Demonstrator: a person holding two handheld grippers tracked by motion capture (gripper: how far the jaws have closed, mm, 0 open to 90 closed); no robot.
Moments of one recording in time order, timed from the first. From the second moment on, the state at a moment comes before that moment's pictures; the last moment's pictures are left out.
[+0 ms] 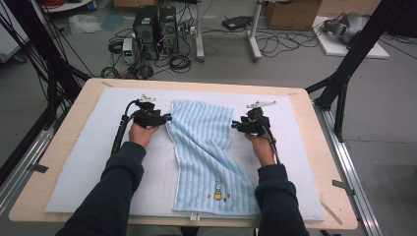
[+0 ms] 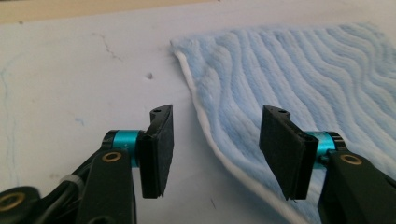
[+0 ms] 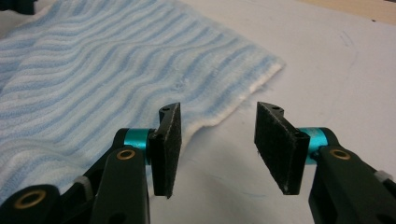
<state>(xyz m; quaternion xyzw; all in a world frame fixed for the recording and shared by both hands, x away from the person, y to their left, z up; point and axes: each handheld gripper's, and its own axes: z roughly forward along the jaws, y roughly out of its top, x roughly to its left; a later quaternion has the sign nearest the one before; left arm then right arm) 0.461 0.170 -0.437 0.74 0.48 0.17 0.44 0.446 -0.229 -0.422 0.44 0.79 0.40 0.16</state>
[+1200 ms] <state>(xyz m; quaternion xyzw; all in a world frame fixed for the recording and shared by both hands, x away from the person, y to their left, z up) 0.468 0.142 -0.444 0.75 0.46 0.19 0.43 0.480 -0.195 -0.432 0.44 0.79 0.35 0.26</state>
